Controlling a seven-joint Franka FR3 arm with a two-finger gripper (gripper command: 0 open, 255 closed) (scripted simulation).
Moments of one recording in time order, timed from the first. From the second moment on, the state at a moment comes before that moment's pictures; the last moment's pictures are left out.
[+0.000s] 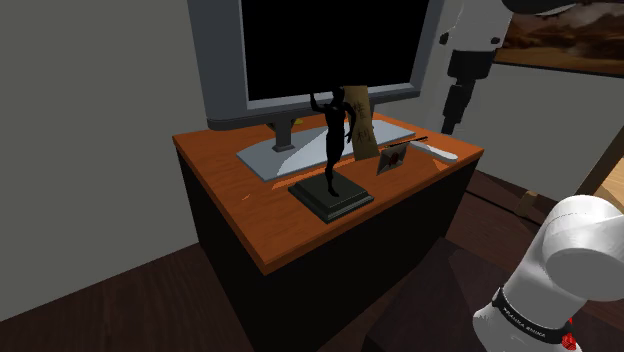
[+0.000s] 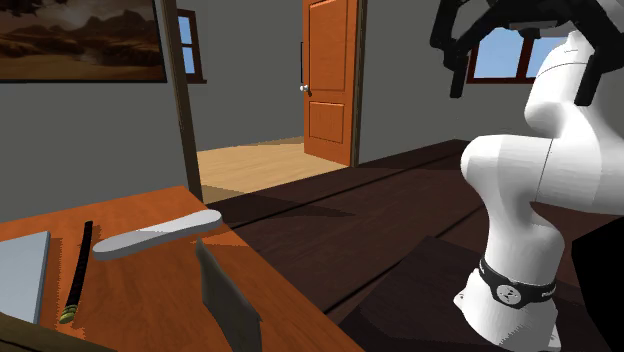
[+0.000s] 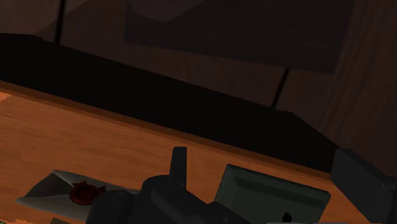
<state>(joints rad) 0.00 -0.78 -0.04 -2.27 -0.07 1.45 -0.15</state>
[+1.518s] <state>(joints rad) 0.30 -0.25 -0.65 -2.13 -0.17 1.89 -1.49</state>
